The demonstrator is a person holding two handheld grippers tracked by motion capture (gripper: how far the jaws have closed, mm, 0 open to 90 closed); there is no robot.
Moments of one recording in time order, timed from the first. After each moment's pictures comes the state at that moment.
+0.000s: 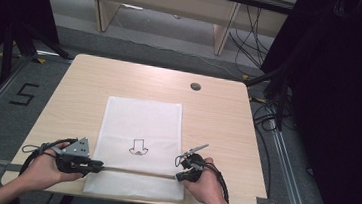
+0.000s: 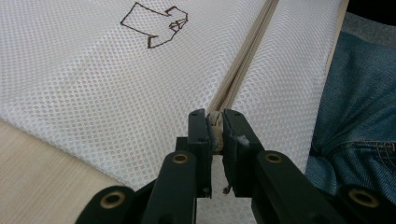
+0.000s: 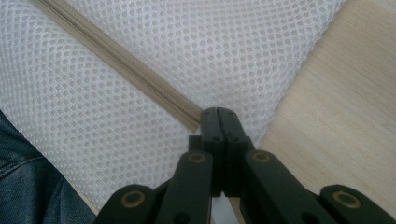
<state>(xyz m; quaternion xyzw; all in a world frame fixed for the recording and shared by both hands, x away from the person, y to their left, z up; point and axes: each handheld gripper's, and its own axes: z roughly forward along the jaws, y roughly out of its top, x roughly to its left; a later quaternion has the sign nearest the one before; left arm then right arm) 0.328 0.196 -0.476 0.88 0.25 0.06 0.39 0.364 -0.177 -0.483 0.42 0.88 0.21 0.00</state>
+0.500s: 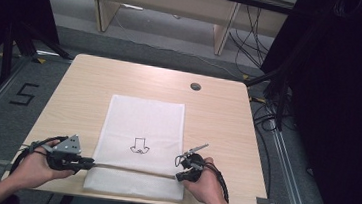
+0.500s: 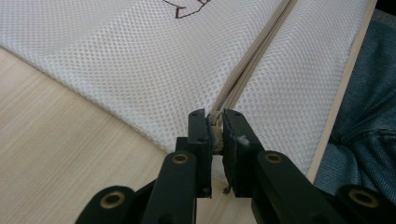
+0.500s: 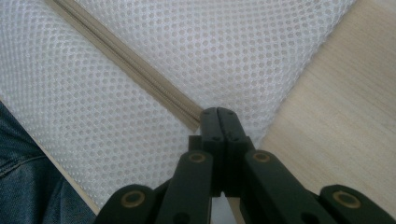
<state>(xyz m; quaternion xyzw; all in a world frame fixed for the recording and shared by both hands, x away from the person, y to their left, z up) 0.331 0.221 -0.477 0.88 0.28 0.08 0.37 0.368 -0.179 -0.485 0.40 0.89 0.22 0.01</state>
